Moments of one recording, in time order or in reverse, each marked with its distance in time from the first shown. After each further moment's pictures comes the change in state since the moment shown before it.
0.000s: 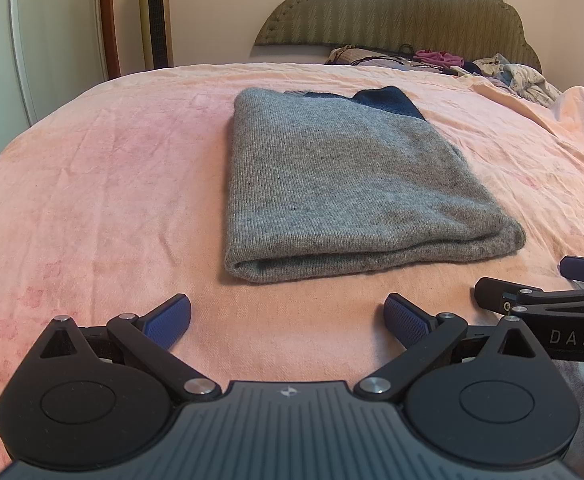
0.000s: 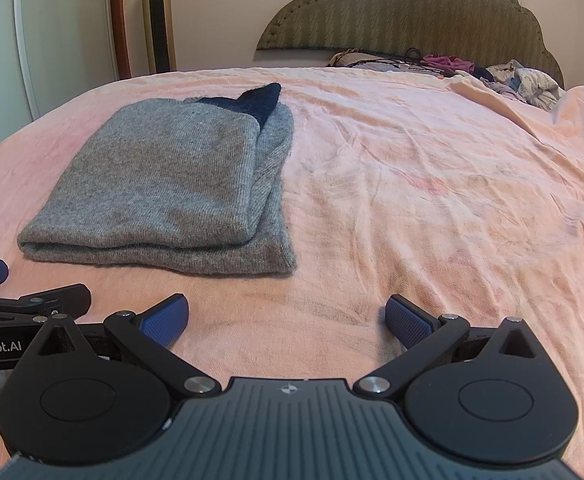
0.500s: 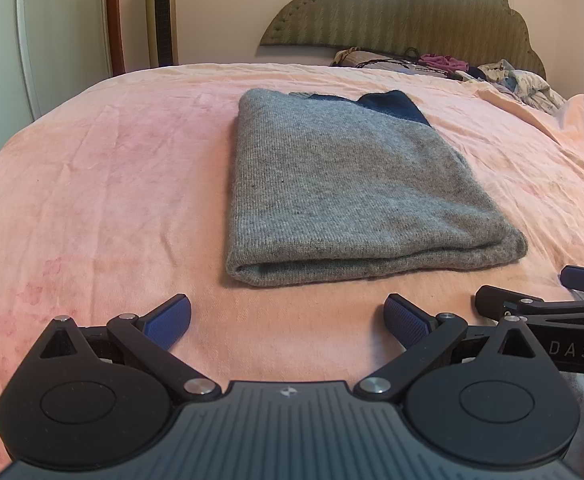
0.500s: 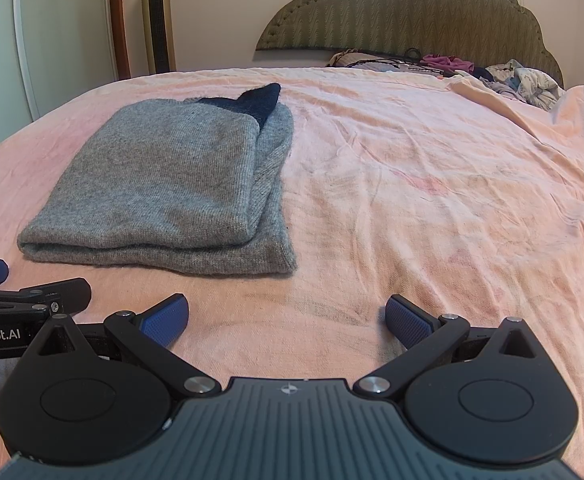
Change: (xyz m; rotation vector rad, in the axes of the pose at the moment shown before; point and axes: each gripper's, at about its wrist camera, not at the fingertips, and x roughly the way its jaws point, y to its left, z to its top) left arm 0.002 0.003 0.002 -0.020 -0.002 -0.001; right arm 0.000 0.000 0.000 0.000 -0.001 0.000
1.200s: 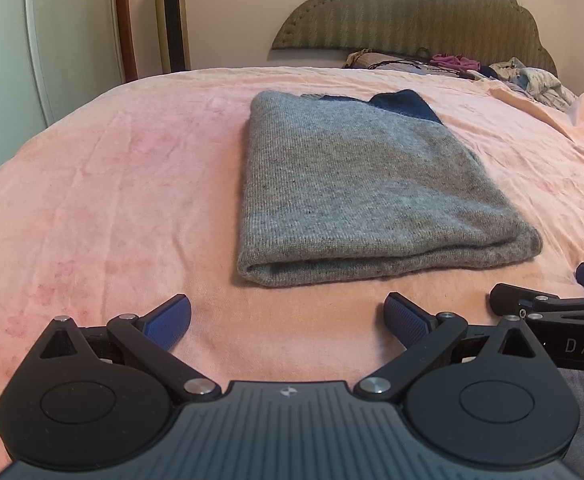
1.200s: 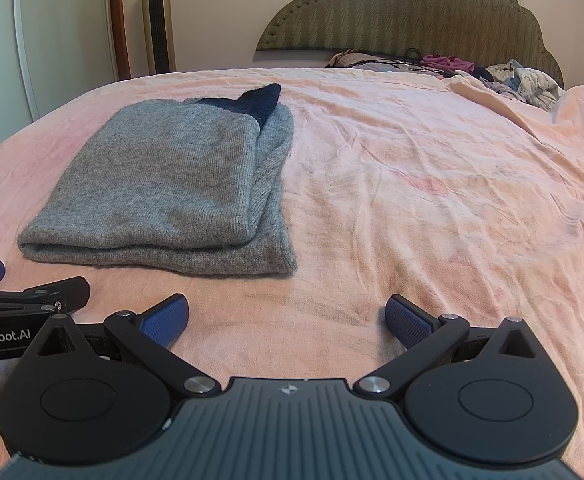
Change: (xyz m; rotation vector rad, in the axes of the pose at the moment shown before) left arm 0.000 0.000 -0.002 0.008 -0.014 0.051; right arm 0.000 0.000 0.000 0.001 -0.001 0.000
